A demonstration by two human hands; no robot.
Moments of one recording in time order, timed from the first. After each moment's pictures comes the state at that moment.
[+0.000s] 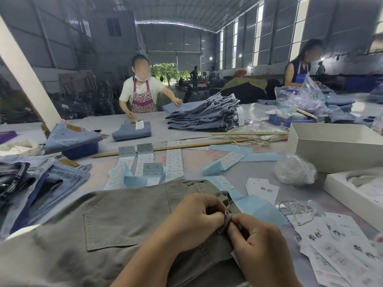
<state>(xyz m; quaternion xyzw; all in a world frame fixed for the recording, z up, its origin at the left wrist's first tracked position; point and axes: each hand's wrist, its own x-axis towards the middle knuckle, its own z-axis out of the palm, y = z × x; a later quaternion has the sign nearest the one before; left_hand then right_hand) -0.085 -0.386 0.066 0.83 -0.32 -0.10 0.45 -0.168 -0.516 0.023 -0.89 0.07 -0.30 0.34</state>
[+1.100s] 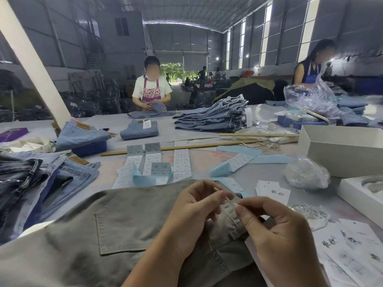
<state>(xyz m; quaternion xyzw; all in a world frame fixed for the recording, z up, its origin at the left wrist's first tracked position) -0.086 -0.372 0.066 0.57 -0.26 -0.13 0.77 -0.164 -0.506 0.054 -0.76 0.00 -0.40 0.51</state>
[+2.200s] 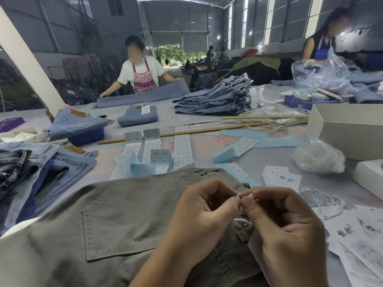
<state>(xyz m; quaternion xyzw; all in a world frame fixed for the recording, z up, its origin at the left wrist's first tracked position) -0.089 -0.377 0.056 0.69 -0.30 -0.03 0.66 -0.133 -0.492 0.023 -0.58 -0.01 -0.45 0.69</state>
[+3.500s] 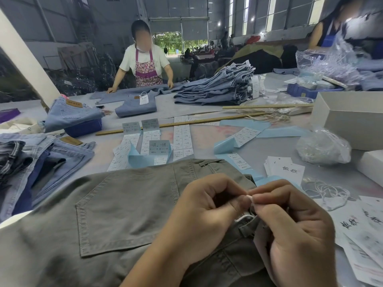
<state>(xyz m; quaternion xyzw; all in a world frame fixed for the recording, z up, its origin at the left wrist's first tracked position) -0.088 -0.375 0.057 0.70 -0.35 -0.05 0.62 -0.137 -0.492 0.027 -0.55 -0.02 -0.42 0.72</state>
